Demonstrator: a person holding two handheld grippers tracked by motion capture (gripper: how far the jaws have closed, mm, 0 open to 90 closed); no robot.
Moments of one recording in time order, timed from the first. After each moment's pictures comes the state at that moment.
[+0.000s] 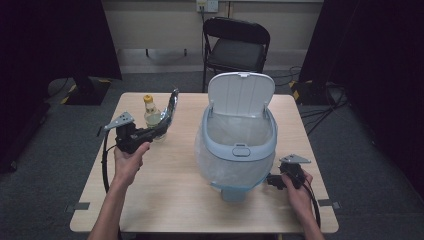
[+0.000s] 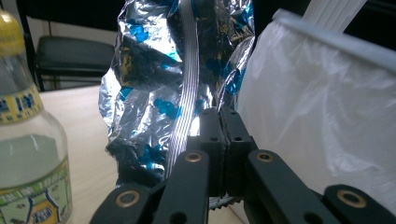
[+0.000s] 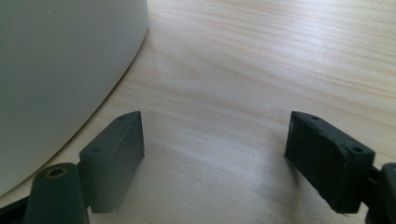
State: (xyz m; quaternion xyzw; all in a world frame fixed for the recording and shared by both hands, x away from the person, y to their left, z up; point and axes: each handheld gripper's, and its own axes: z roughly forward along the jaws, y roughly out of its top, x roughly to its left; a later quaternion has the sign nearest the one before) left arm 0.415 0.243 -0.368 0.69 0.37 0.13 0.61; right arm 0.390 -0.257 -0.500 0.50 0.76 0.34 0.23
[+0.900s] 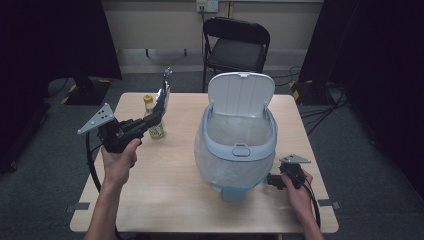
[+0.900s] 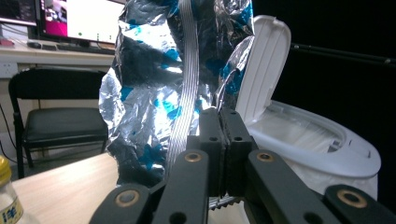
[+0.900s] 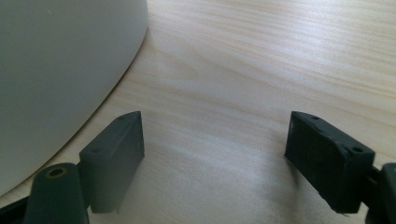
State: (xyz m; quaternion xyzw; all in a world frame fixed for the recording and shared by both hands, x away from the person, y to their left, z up) left arm 0.372 0.240 -0.304 0.65 0.29 0.18 0.68; right arm 0.390 -0.257 -0.500 0.50 0.76 0.34 0.23
